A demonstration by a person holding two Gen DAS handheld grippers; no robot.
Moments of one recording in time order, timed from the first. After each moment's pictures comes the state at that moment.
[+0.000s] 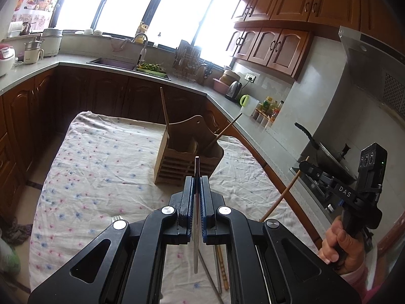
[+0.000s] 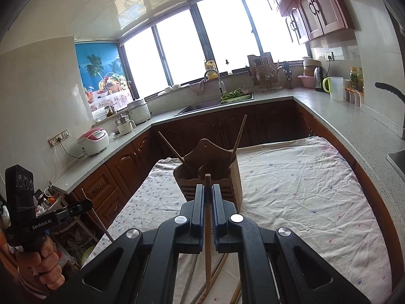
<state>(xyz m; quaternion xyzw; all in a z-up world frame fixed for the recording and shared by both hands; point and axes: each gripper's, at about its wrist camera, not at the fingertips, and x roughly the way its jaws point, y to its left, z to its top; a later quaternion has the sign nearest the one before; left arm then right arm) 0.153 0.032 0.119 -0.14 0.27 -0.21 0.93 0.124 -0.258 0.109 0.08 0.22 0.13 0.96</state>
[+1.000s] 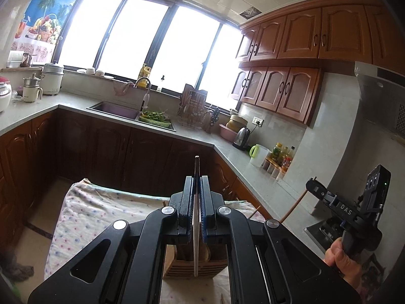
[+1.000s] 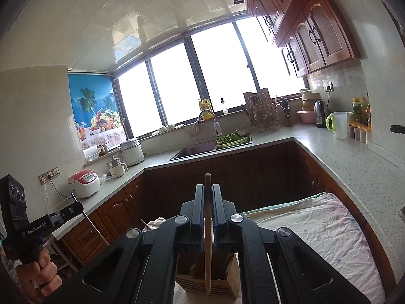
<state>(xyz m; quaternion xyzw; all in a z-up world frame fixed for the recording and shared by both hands) 0.293 0.035 0.203 -0.15 0.16 -0.17 0.96 0.244 -0.264 0.184 0.11 0.12 0.11 0.98</state>
